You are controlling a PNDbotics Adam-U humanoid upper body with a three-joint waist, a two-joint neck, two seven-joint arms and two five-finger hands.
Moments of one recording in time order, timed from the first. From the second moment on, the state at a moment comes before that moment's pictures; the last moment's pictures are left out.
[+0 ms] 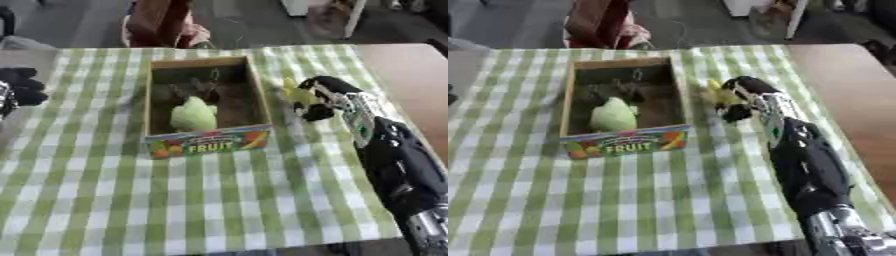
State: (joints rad) left arm -0.07 0.50 0.08 -1.87 0.06 0.05 -0.02; right arm -0.93 -0.13 -0.18 -0.67 1.33 -0.18 0.27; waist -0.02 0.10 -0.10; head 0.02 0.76
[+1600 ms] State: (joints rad) left arm -0.05 0.45 0.08 -1.90 0.08 0.06 -0.02; right arm -1.00 0.10 -0.01 -0.80 1.17 -0.41 0.14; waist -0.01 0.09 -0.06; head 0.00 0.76
